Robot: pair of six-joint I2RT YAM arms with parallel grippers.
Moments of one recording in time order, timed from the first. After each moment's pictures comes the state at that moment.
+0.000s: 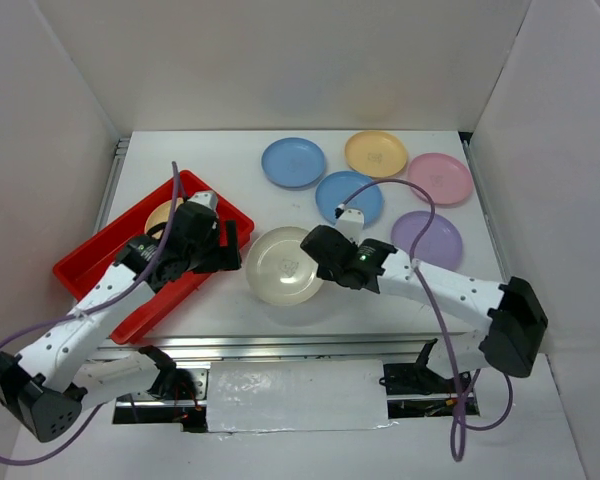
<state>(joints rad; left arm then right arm) -0.55 1.03 1.07 -0.90 -0.21 -0.58 0.92 1.40 1.05 -0.69 0.54 0.99</state>
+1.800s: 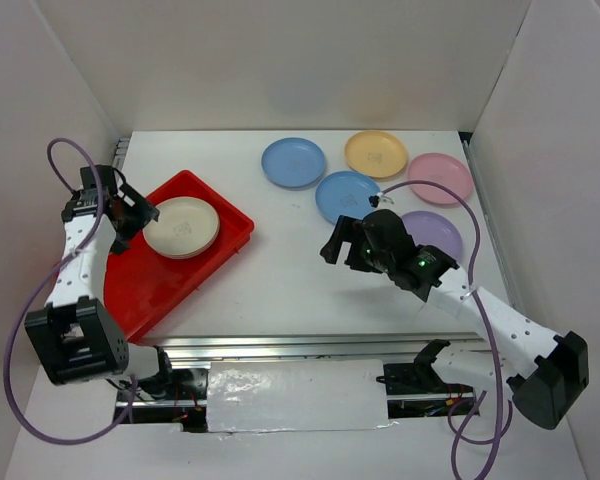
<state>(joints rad) 0.28 1.41 1.18 -0.78 -0.06 -0.66 0.68 1.04 0.87 -0.49 0.12 0.77</state>
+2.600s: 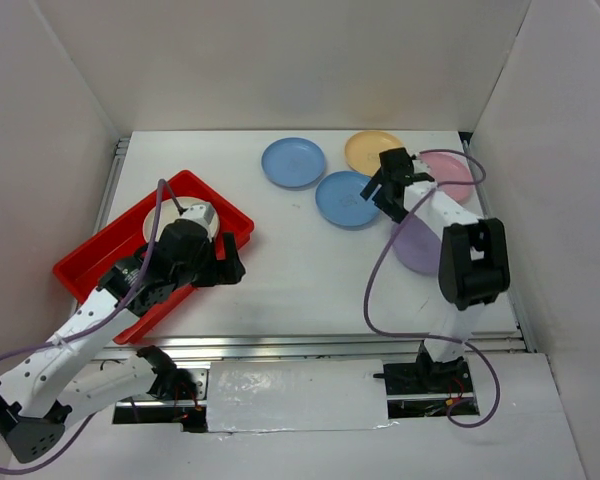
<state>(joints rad) -0.62 0.91 0.99 -0.85 -0.15 -0.62 0.18 1.74 1.26 -0.49 0.26 0.82</state>
